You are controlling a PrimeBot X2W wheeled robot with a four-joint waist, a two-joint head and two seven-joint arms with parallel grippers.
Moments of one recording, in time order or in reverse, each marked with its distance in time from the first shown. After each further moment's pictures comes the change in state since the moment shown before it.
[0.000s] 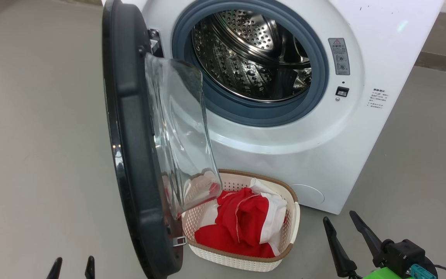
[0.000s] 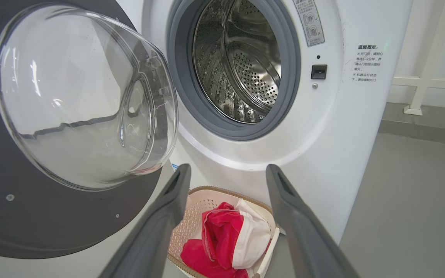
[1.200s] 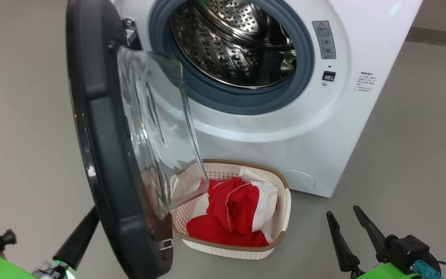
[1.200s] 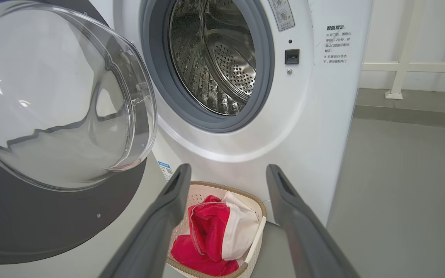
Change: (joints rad) left arm -0.143 0.295 -0.179 -0.300 -1.523 0.000 0.502; right arm -0.012 0.003 -0.017 -0.003 -0.002 0.000 0.000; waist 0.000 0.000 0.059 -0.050
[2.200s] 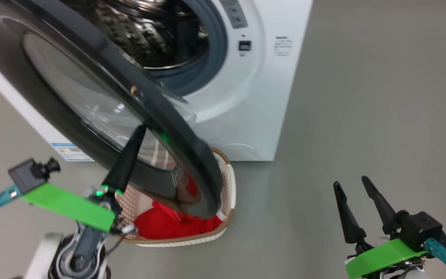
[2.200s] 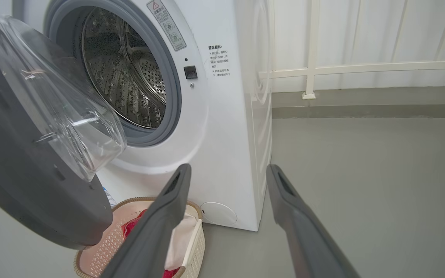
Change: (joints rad) left arm -0.366 -0.185 -0.164 0.162 0.217 0.001 -0.131; right arm -0.080 0.000 -0.037 -0.044 -0.010 0.000 0.000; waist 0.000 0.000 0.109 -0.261
